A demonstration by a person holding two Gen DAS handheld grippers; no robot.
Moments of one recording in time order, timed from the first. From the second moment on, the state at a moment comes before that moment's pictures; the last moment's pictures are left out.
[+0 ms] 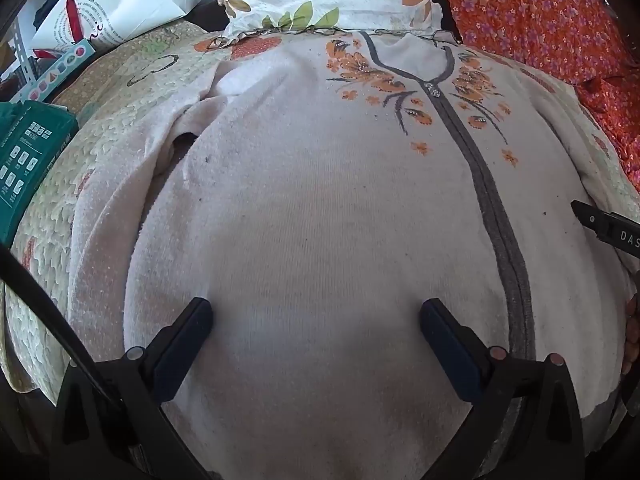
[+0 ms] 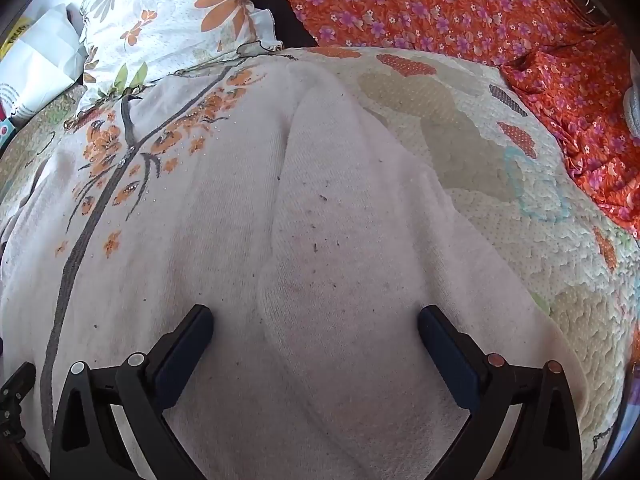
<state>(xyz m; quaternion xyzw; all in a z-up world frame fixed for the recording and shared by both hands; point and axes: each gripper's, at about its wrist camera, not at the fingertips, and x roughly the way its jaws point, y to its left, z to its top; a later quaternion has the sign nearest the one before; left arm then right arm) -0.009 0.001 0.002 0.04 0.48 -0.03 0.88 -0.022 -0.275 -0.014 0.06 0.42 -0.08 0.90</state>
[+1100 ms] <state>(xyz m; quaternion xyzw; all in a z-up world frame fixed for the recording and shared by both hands) -0.013 -0.001 0.001 0.04 0.47 -0.03 0.88 -0.023 -0.274 -0.015 0.06 0.42 -0.08 0.90</state>
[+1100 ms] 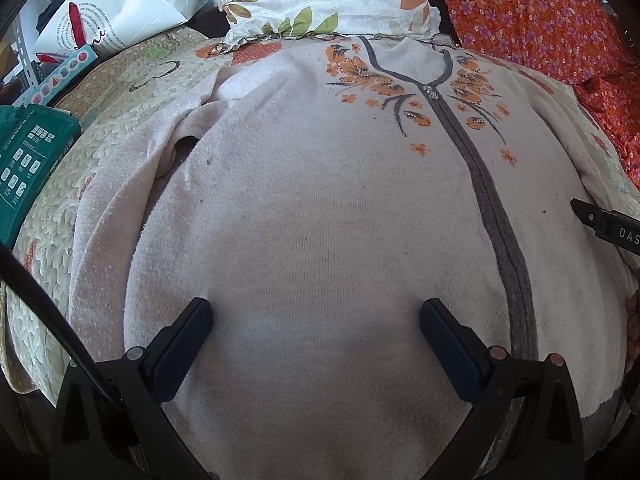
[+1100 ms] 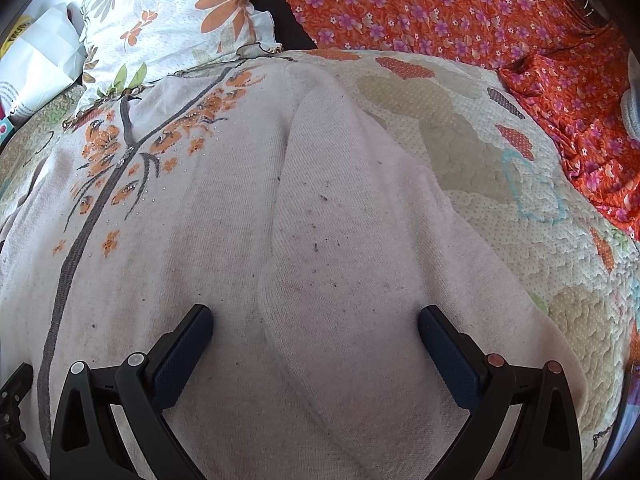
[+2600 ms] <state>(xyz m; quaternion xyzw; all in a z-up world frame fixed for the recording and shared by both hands) 0.064 0.132 0.035 -0.02 0.53 -0.01 0.85 -0.032 -0.309 0.011 0.18 0.48 -0.05 0.86</state>
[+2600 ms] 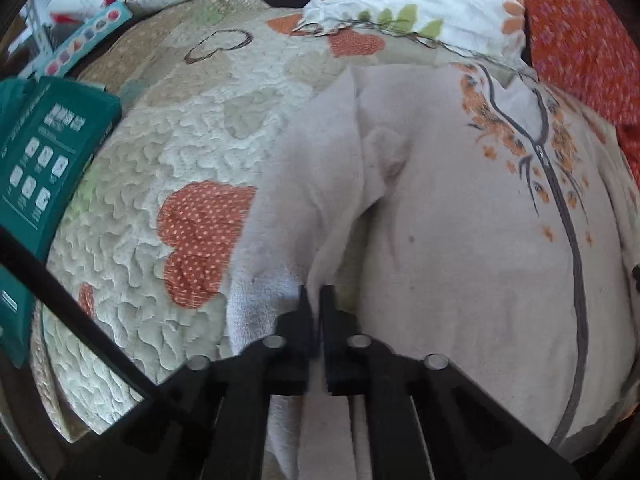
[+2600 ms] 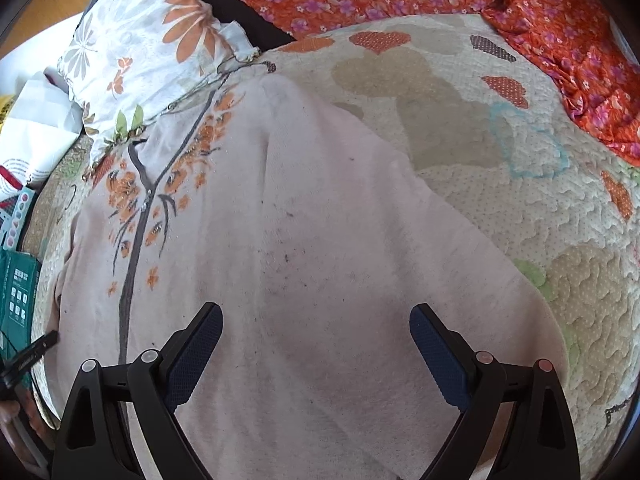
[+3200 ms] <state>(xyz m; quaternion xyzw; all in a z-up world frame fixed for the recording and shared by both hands) 0.100 0.201 0.099 -0.09 0.45 0.13 0.88 -0.020 -0.288 0.009 0.11 0.49 -0.05 0.86</state>
